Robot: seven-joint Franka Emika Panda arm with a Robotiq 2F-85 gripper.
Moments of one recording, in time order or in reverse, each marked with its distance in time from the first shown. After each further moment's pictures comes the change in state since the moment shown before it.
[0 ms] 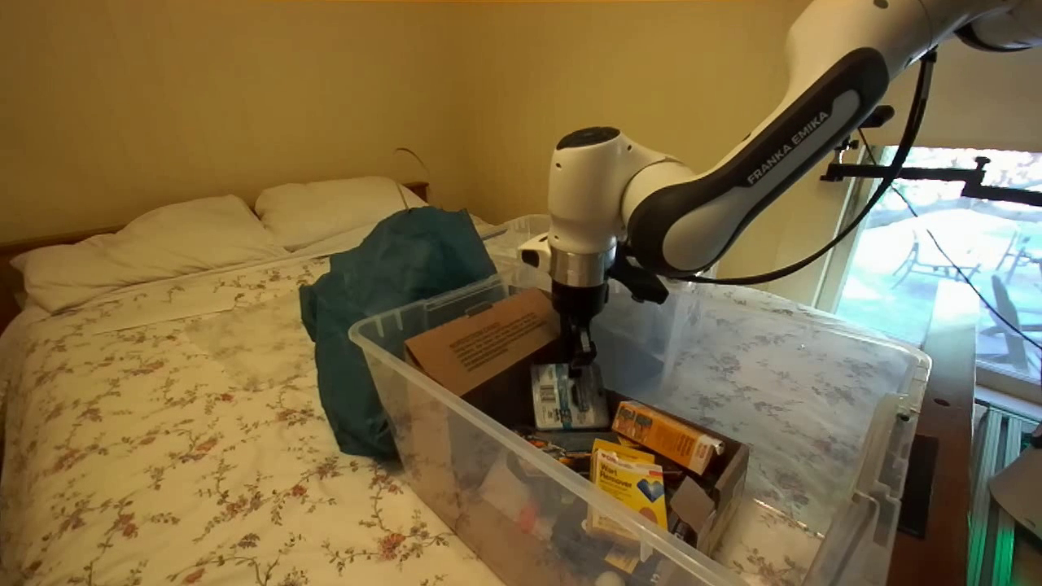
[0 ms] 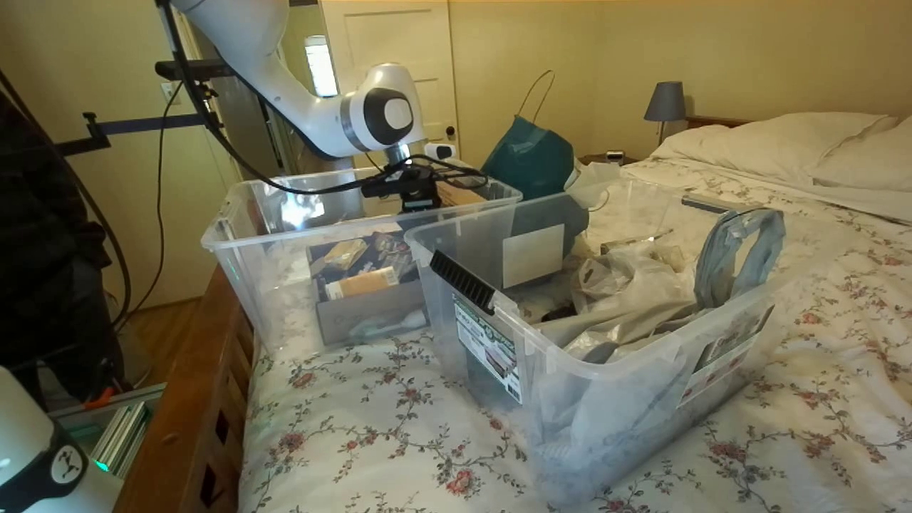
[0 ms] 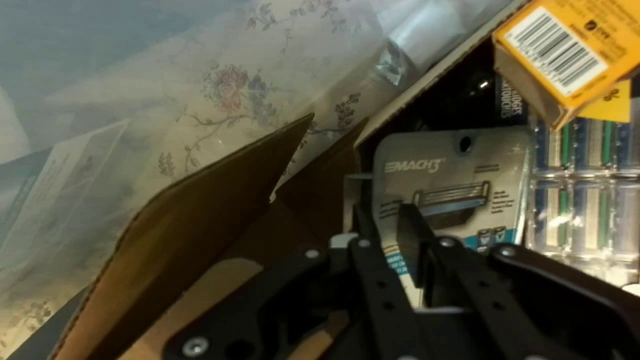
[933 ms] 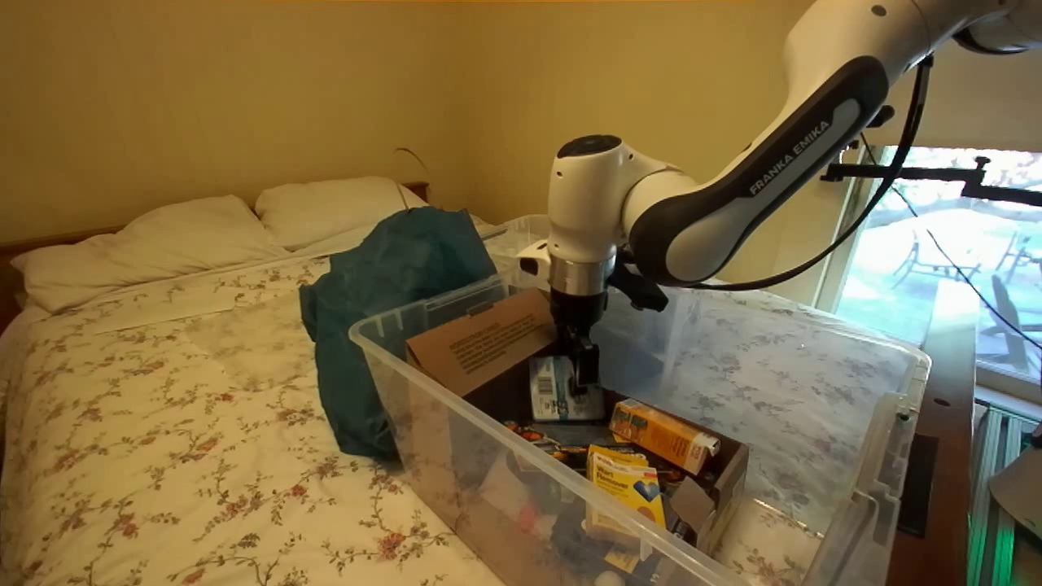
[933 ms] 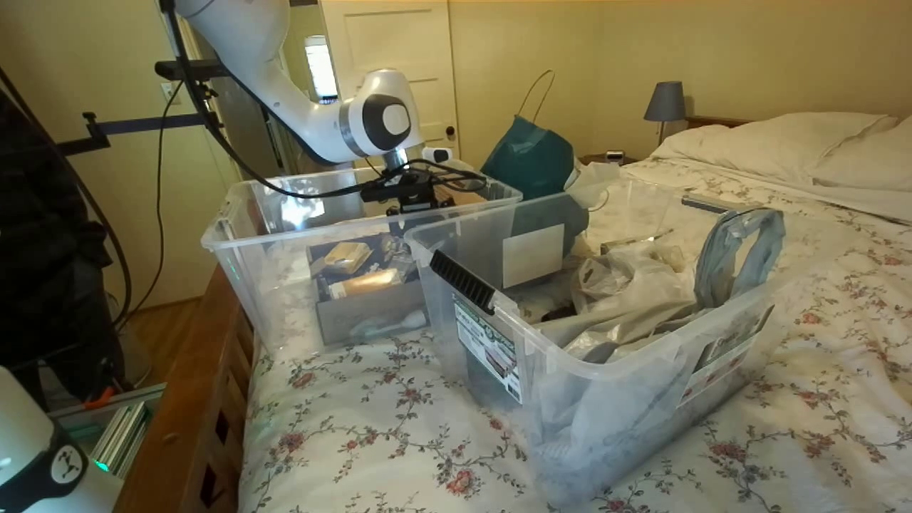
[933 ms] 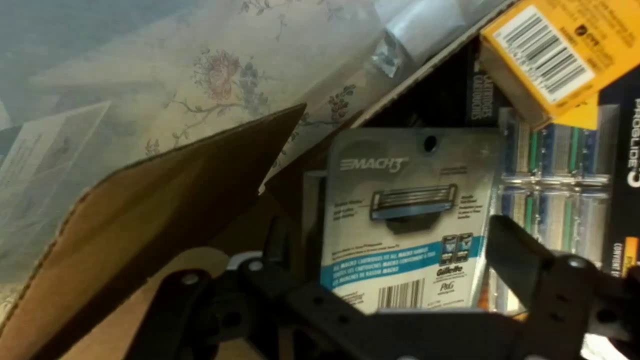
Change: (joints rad) arm 0.015 0.015 -0.005 -0.005 -0.014 0.027 -0.014
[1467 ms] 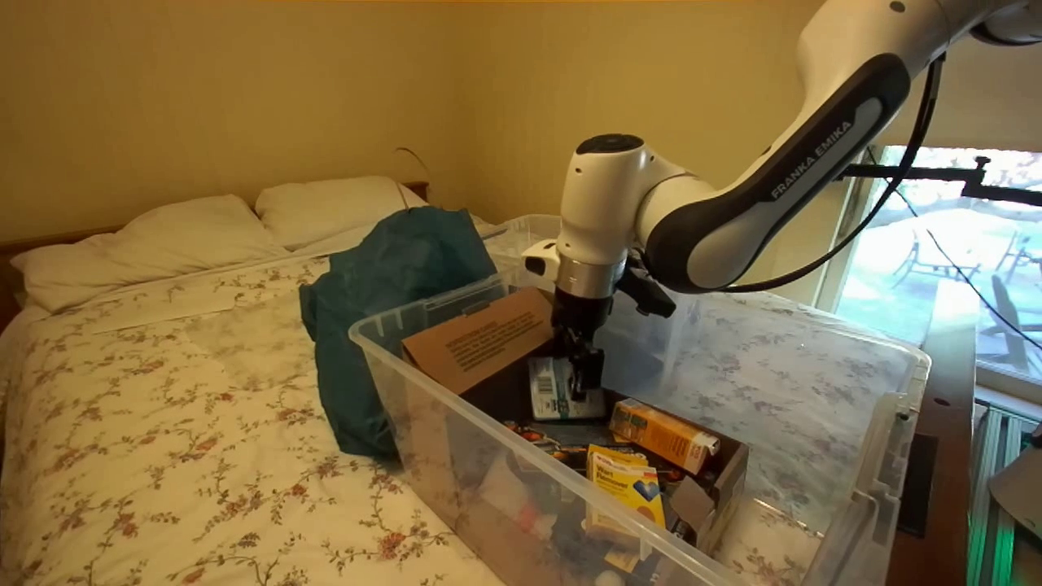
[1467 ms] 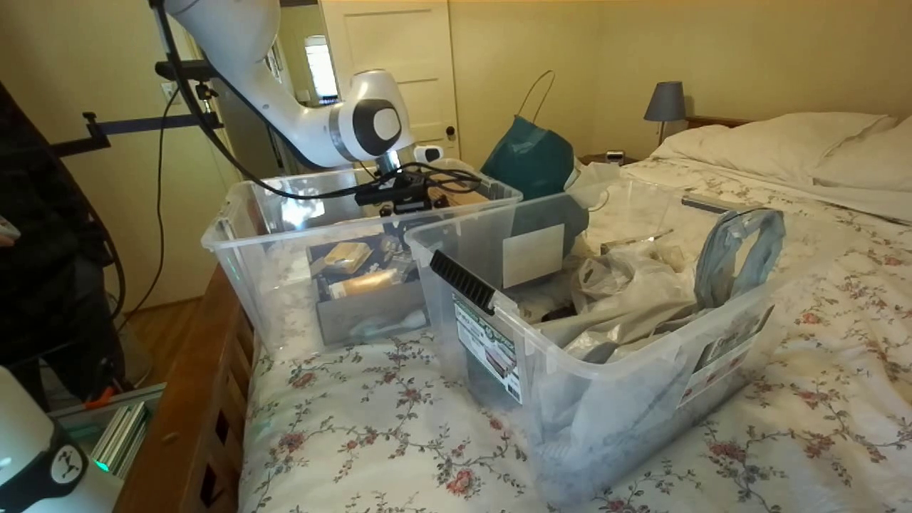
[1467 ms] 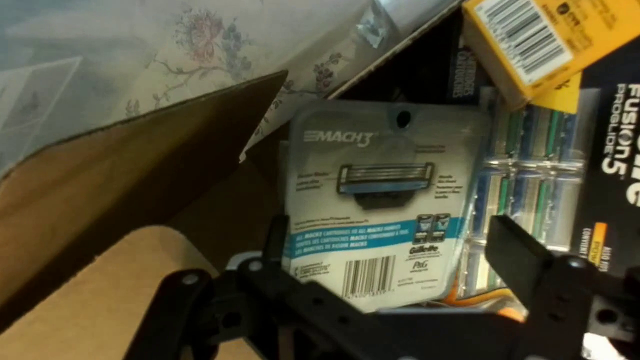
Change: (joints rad) arm 0.000 -0.028 0.011 -0.064 -0.001 0.111 -0.029
